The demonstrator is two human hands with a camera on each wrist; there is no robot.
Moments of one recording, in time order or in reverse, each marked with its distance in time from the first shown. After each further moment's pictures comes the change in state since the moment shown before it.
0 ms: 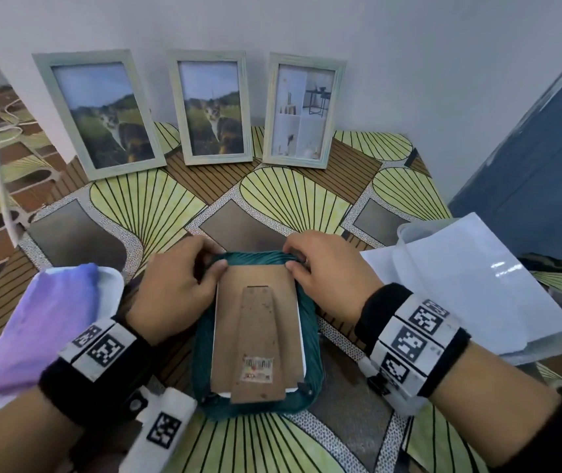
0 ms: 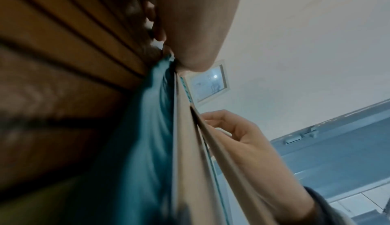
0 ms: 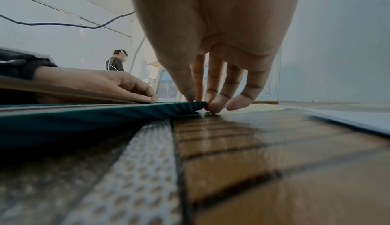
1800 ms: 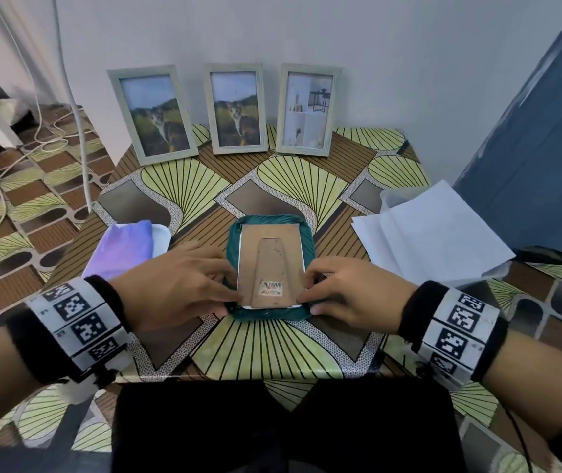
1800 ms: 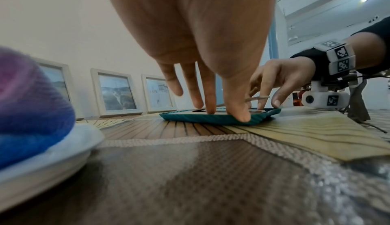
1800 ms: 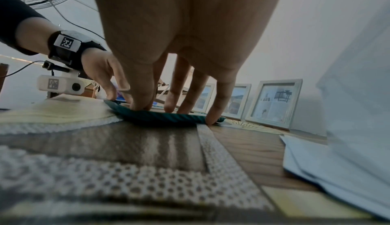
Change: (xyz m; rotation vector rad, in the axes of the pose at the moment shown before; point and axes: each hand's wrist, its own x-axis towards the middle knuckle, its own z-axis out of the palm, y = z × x) left_hand -0.081 0.037 -0.084 0.505 -0.560 0.750; right_hand -0.110 -0.008 -0.013 -0.091 -0.264 -0.445
